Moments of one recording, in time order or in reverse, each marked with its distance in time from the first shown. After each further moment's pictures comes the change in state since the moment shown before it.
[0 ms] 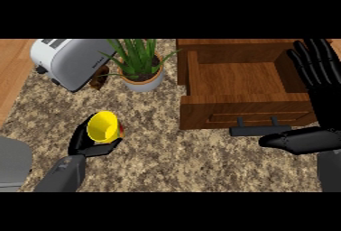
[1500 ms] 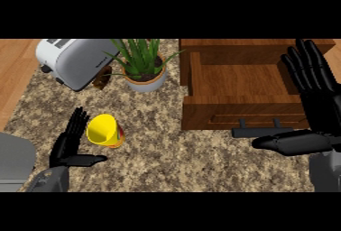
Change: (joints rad) left arm 0.179 0.044 -0.013 -0.255 0.055 0.008 0.188; right arm 0.034 0.026 0.024 0.023 0.027 -0.013 -0.066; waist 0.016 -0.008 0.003
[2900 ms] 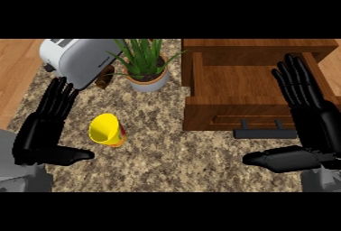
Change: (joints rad) left arm 0.264 -0.083 -0.092 -1.145 0.265 0.041 0.760; right arm 0.100 0.028 0.085 -0.065 0.029 -0.048 -0.010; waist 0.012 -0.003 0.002
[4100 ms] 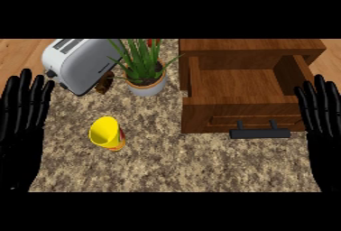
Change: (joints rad) left arm 0.068 -0.065 -0.161 -0.495 -0.290 0.225 0.052; right arm 0.188 0.053 0.049 -0.185 0.082 -0.131 -0.053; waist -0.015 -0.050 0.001
